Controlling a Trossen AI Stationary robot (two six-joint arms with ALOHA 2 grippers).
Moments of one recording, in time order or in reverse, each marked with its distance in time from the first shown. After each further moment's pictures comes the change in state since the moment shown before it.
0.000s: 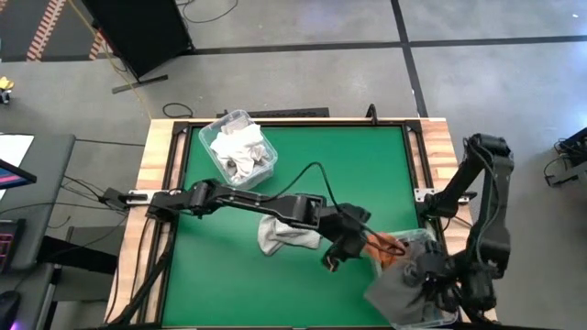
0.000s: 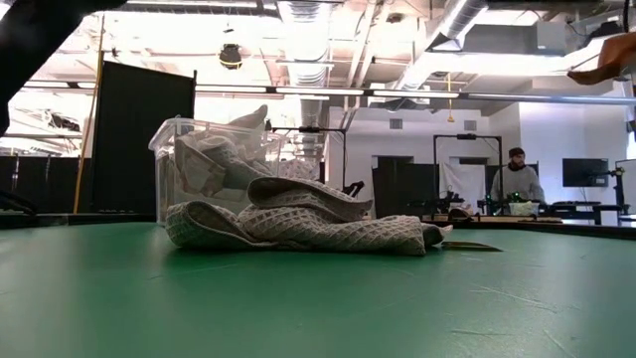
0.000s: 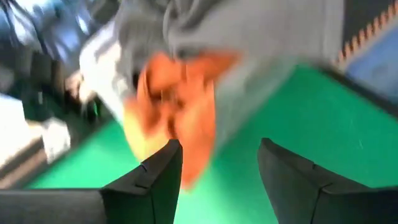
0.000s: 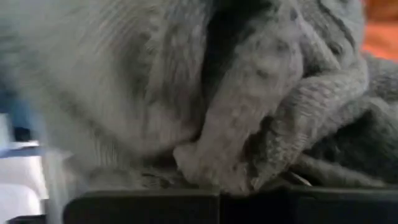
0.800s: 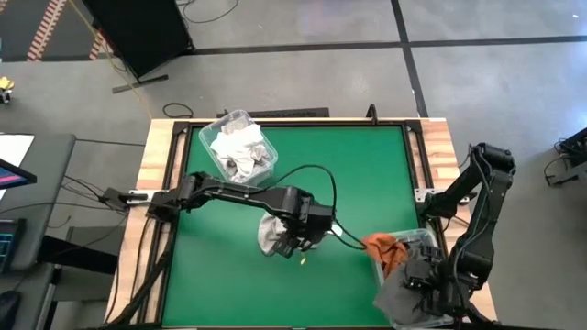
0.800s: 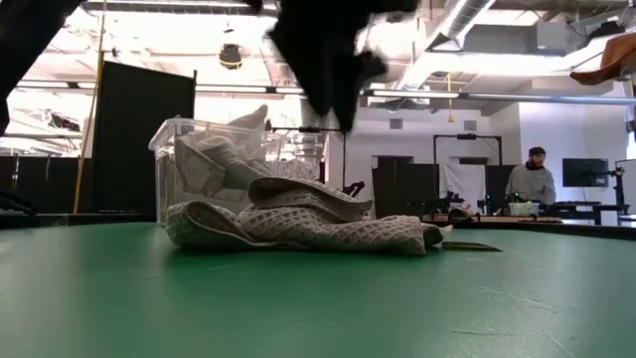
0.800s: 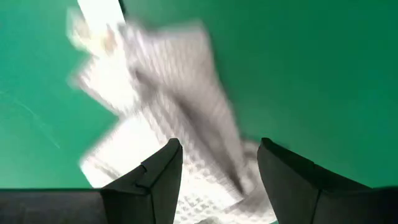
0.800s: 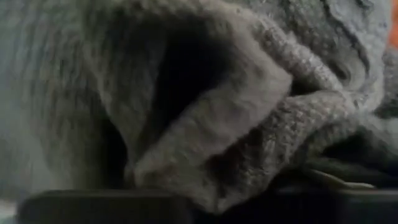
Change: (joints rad) left arm 0.021 -0.108 -0.179 -0.726 -0.103 -0.143; right arm -0.130 0.101 0.030 -0.007 -0.199 -0.033
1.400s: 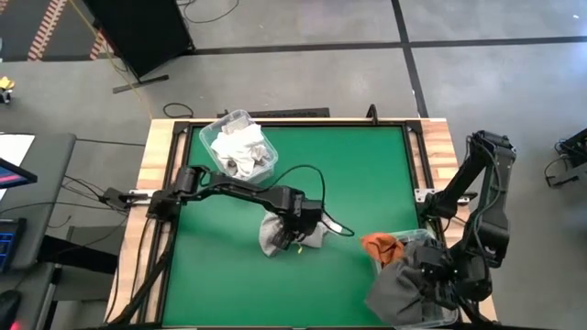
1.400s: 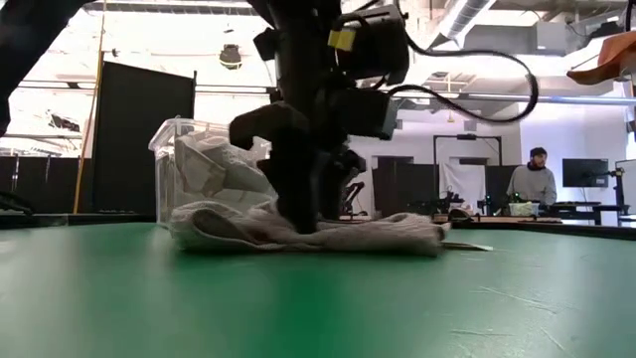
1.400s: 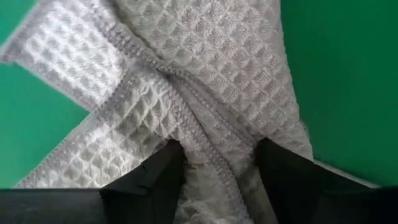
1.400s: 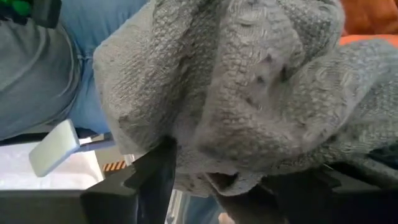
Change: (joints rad) left arm 0.065 -0.010 -0.516 0.507 0.070 -0.007; right arm -0.003 -0.186 0.069 -0.016 0.079 0.004
